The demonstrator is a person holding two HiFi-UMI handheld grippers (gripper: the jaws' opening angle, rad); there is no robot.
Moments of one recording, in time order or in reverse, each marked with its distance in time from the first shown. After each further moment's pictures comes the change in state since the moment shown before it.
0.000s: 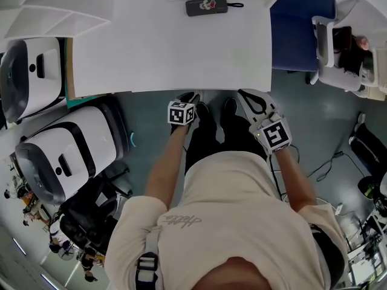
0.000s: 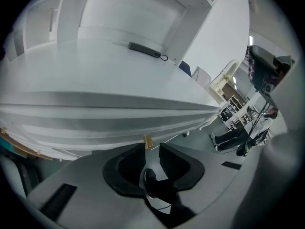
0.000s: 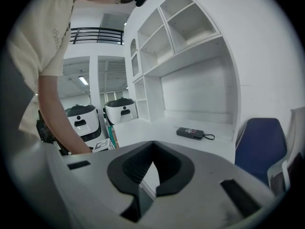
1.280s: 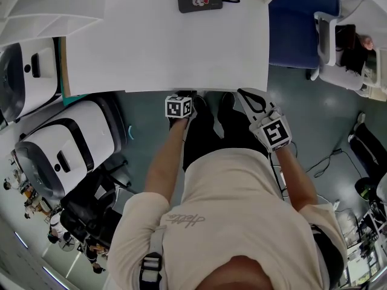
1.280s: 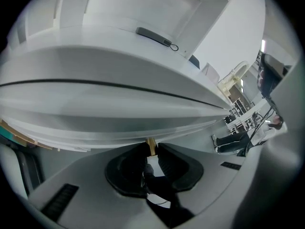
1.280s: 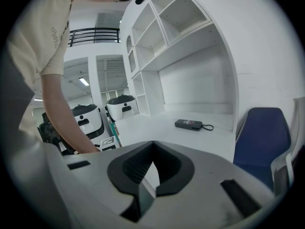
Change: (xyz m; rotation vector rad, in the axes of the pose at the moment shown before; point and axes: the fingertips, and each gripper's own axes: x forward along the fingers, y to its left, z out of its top) left arm 0.034 0.004 -0.006 -0.077 0.083 0.032; right arm -0.003 -0.031 -0.029 0.046 0.055 0.047
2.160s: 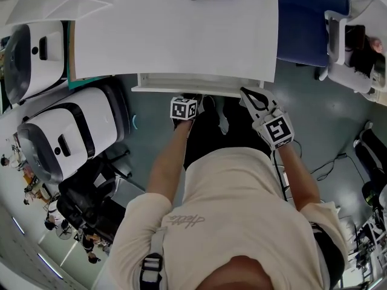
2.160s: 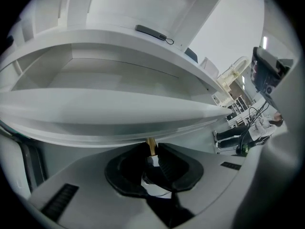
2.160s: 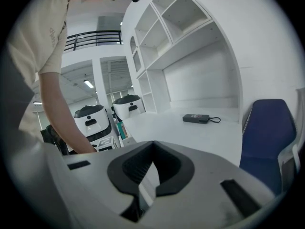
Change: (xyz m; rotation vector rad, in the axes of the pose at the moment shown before) left arm -0.020 -0.014 -0.069 0.000 0.034 0.021; right arm -0.015 0.035 -0.030 0.022 0.007 0.064
